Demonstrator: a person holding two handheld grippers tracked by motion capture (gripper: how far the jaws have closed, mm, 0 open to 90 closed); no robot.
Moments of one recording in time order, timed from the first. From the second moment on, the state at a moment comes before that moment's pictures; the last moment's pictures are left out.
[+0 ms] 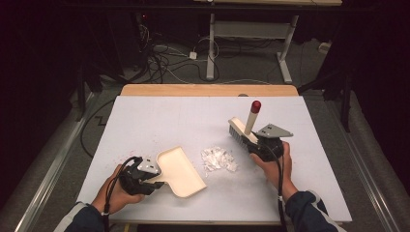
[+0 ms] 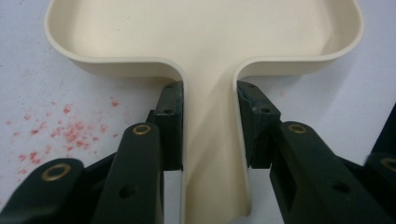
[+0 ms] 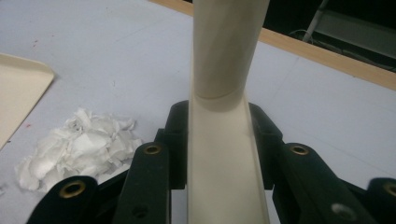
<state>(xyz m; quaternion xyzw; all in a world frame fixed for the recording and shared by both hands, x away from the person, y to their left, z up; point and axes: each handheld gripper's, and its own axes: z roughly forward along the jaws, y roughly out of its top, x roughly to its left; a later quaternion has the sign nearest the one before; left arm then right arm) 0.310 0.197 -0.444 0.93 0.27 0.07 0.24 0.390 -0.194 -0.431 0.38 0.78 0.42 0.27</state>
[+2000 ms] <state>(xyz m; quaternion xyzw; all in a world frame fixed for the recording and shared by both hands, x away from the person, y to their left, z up) 0.310 0.188 -0.451 0.93 0.28 0.05 0.24 0.376 -0.154 -0.445 0.34 0.81 0.41 0.25</state>
